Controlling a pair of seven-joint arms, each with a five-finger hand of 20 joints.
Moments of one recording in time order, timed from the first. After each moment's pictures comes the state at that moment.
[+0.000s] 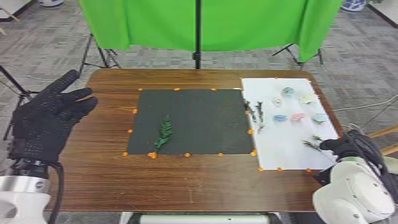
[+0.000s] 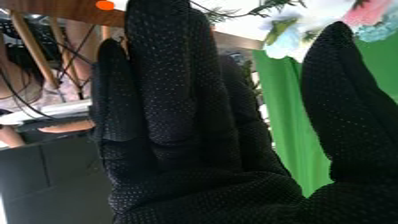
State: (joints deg) left arm 138.8 -47.9 -107.6 -139.0 29.7 17.3 19.3; right arm -109.2 -42.5 78.8 -126.4 -125.2 5.3 76.7
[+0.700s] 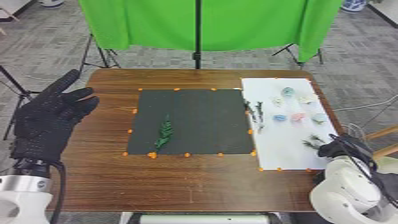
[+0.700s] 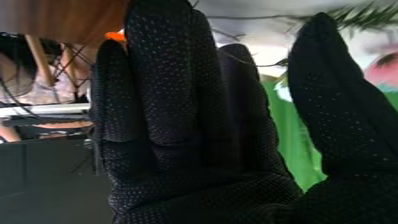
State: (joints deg) left arm 138.0 -47.8 -106.7 -138.7 29.6 17.3 19.7; right arm -102.3 -37.7 70.2 -118.9 -121.3 4.8 75.8
